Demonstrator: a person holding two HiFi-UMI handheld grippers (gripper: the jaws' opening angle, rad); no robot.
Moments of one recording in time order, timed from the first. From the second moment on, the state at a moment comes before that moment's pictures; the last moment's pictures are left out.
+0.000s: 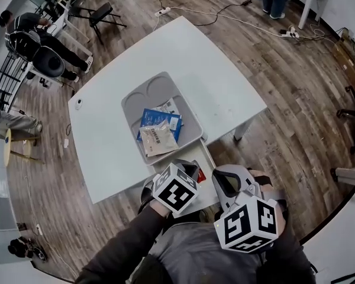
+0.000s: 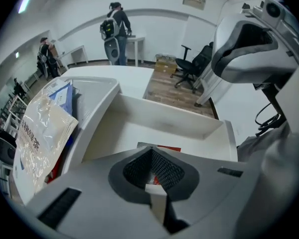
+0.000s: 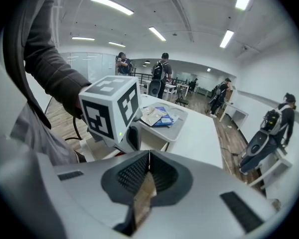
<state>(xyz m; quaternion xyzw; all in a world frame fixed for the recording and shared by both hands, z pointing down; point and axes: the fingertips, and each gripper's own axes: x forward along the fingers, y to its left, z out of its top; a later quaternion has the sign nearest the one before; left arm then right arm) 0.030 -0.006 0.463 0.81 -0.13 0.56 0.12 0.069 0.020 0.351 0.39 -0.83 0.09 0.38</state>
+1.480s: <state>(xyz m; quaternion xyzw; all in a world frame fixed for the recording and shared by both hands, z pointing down) -0.022 -0.064 0.370 0.90 -0.32 0.24 0.15 -0.012 0.021 0.462 0.11 -0.77 0.03 0.63</state>
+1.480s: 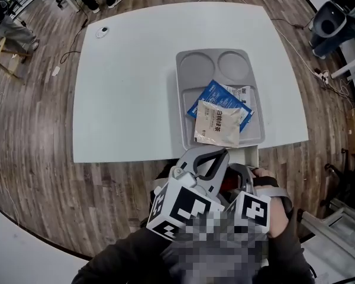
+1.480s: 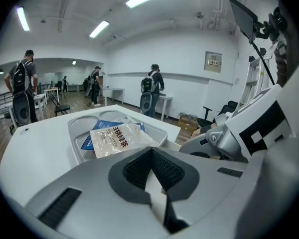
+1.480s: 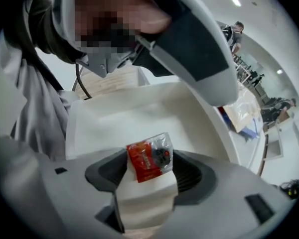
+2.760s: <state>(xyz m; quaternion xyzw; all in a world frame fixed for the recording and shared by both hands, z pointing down) -0.061 -0.106 0.358 0.90 -0.37 0.19 0.15 -0.025 0.006 0.451 0.09 -0.75 0.02 0.66</state>
